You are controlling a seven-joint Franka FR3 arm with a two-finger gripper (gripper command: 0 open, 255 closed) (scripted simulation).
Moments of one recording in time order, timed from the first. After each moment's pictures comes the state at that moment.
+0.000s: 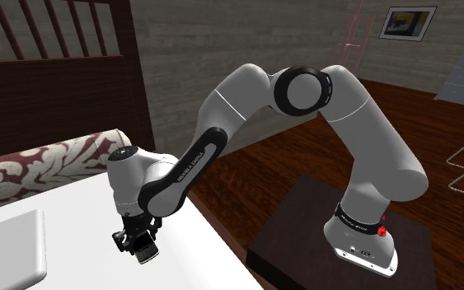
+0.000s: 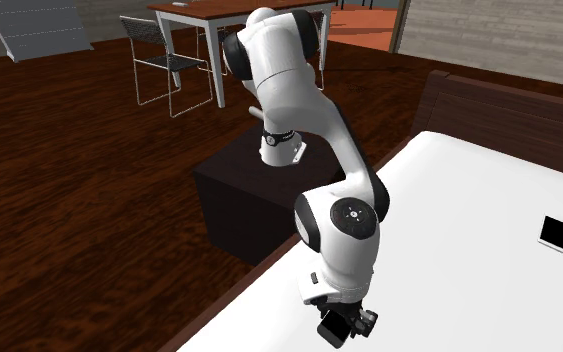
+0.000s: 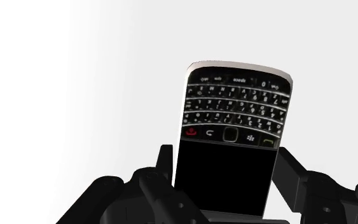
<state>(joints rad) 0.36 0.82 0.40 -1.63 -0.33 2.40 0.98</state>
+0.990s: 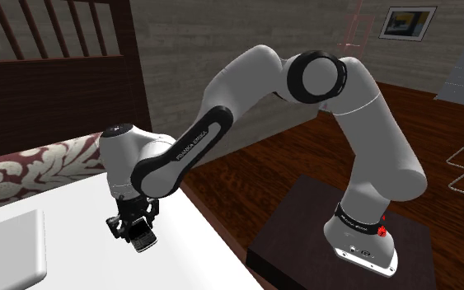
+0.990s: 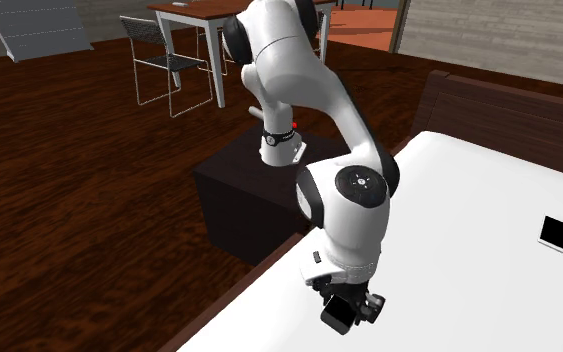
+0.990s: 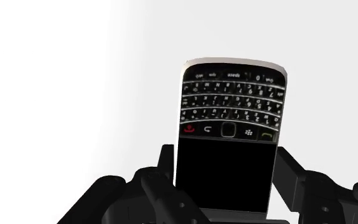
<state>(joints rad) 0.34 0.71 0.43 -1.64 -0.29 2.30 0.96</state>
